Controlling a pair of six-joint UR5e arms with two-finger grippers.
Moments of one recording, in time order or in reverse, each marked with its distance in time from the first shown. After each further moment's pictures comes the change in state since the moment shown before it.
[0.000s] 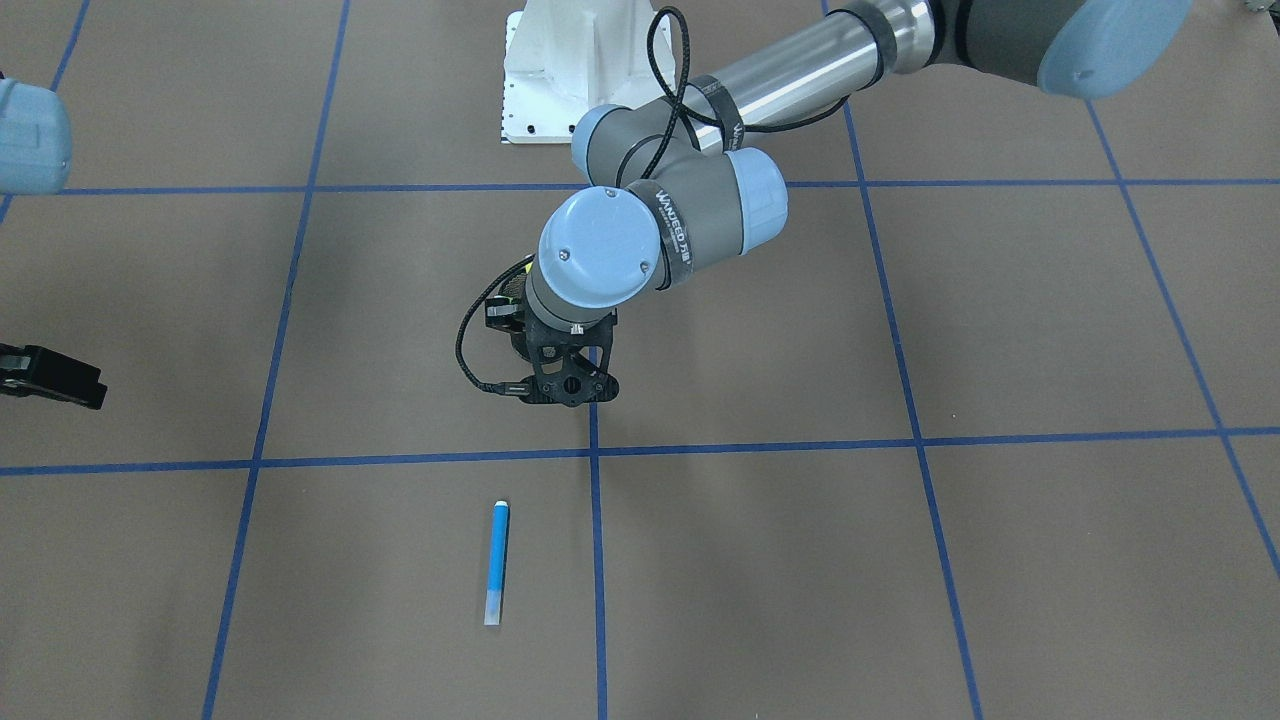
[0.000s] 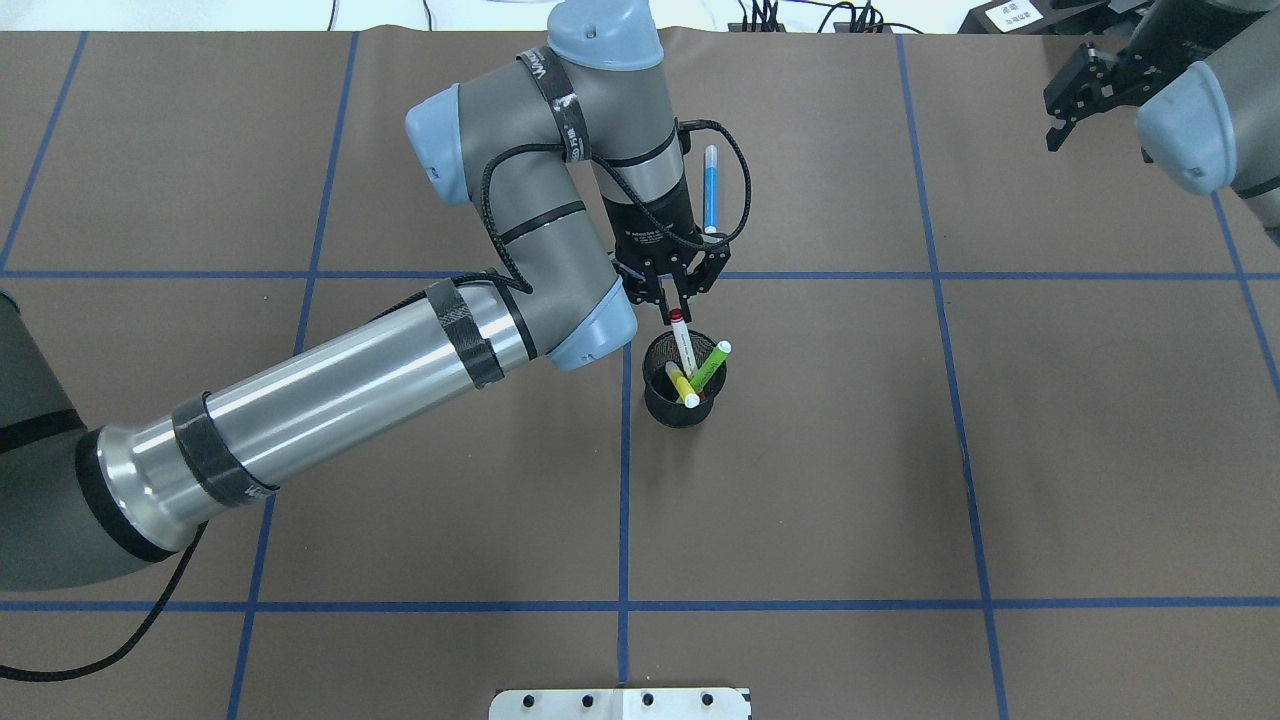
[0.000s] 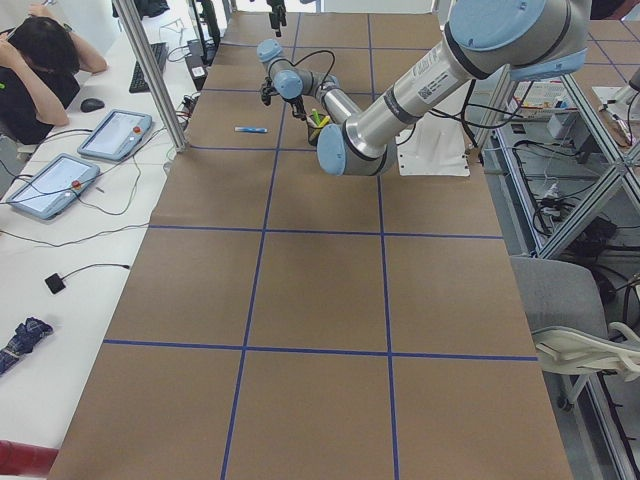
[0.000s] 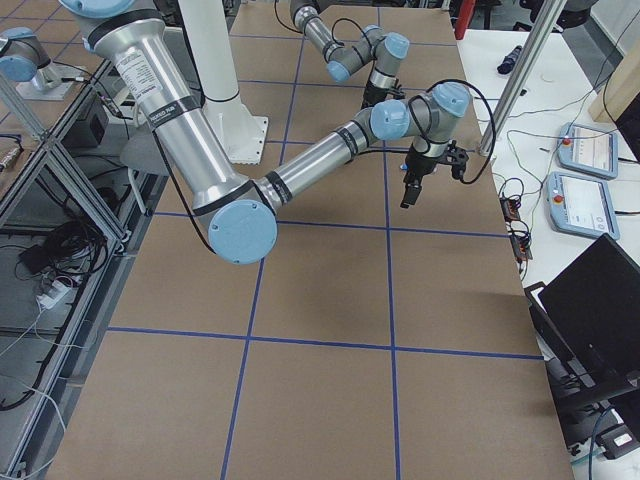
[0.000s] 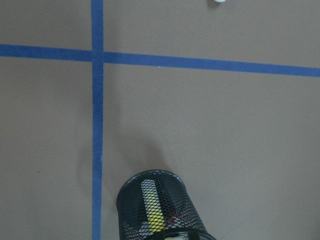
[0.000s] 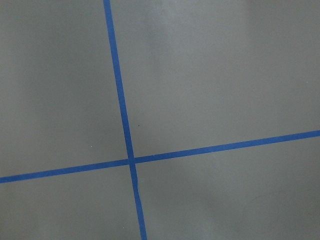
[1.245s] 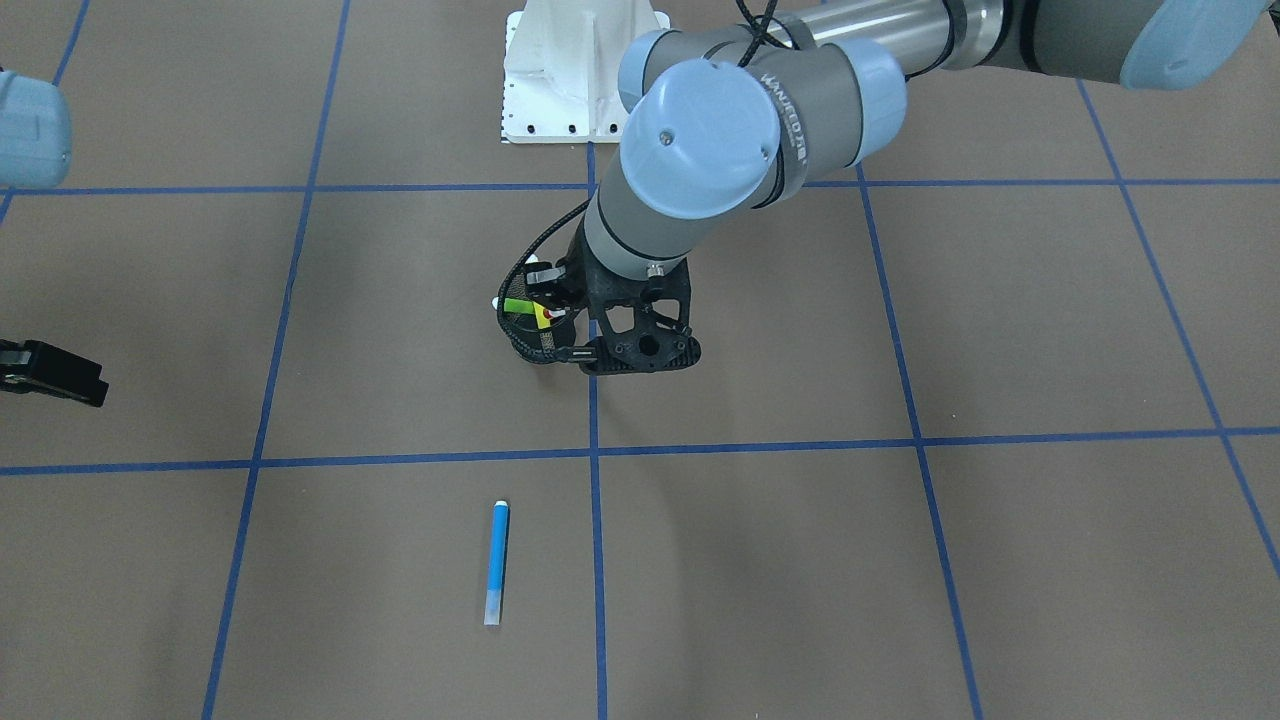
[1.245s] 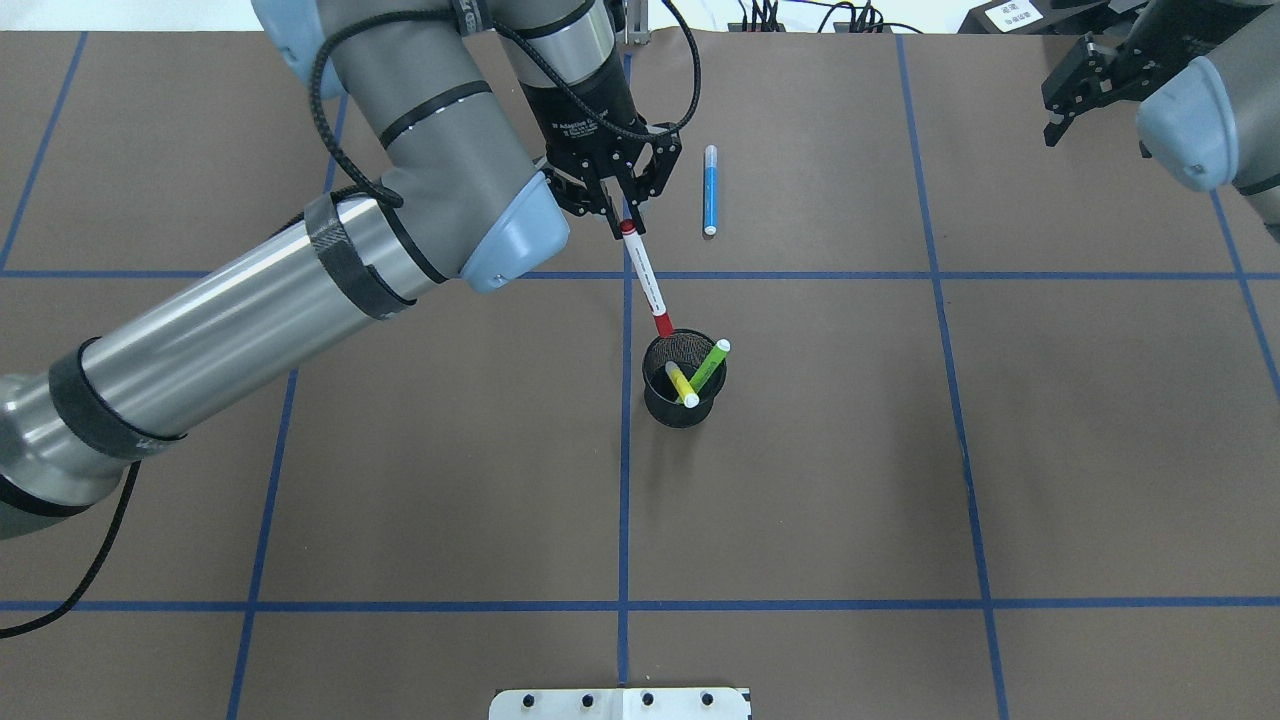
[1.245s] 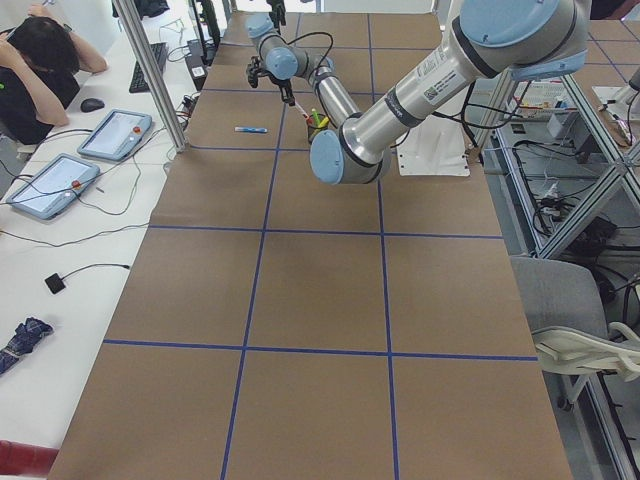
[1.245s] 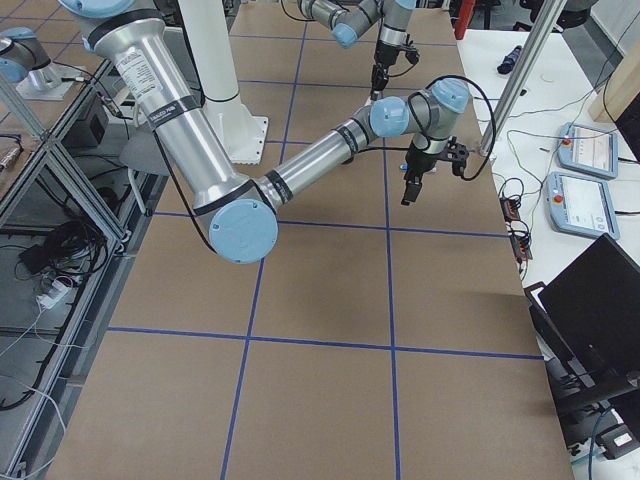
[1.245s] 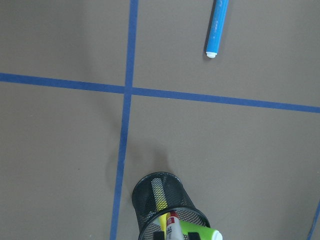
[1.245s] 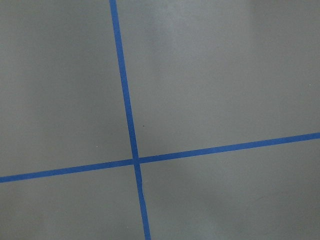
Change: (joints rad) left arm -0.135 0.066 -0.302 0.224 -0.009 -0.002; right arm 0.001 0.005 0.010 0.000 0.001 0.002
